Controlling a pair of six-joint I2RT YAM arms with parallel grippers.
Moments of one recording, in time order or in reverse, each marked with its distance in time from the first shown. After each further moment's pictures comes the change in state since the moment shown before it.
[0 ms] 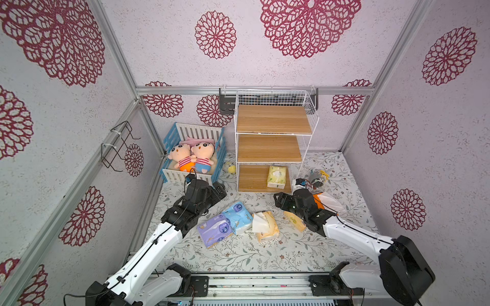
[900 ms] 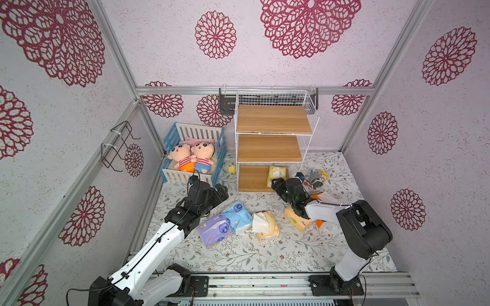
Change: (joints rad) left arm 0.000 0.018 -0.053 0.073 0.045 0.008; right arm -0.093 0.409 0.176 0.325 0.023 0.353
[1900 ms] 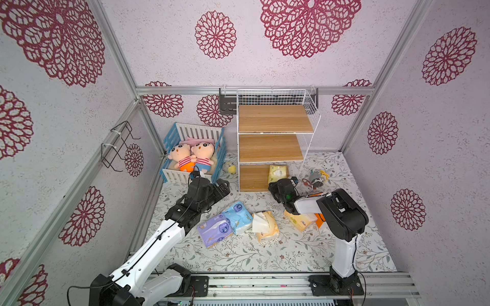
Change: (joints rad) left arm 0.000 0.013 0.033 0.051 0.017 -0.001; right arm 0.010 0.230 0.105 0.058 0.027 0.172
